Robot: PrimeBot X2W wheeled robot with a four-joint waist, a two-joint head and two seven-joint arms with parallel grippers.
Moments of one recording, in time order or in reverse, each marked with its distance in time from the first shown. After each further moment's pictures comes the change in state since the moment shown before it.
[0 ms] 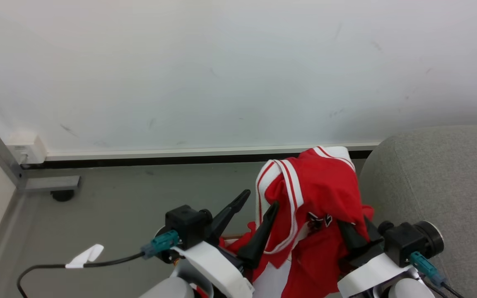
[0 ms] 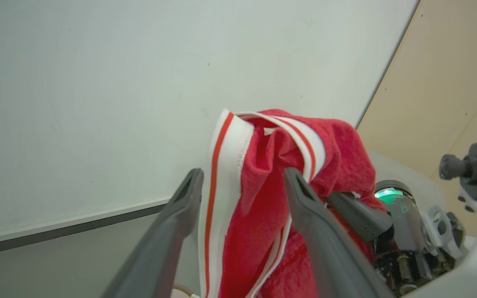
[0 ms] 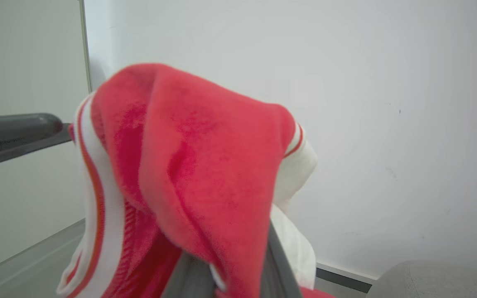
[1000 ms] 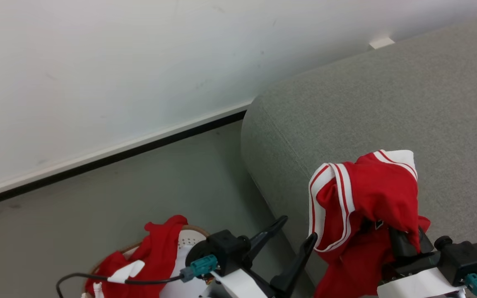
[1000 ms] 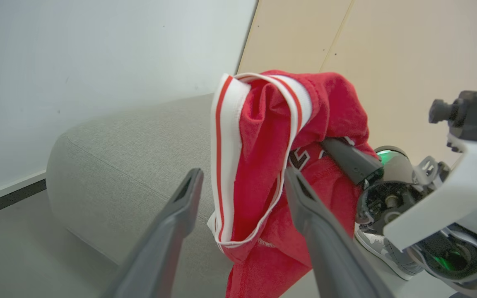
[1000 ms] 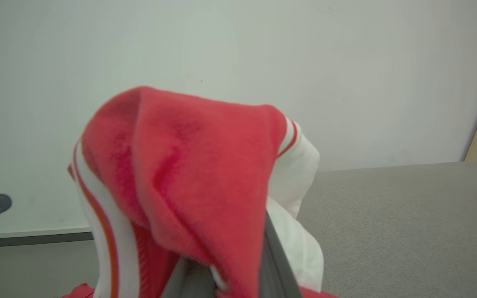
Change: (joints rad) left arm 0.014 -0.086 -0.105 0.079 0.069 -0.055 -0.049; right arm 0.155 -0.002 -0.227 -0.166 -0.045 0.000 0.000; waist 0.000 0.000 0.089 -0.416
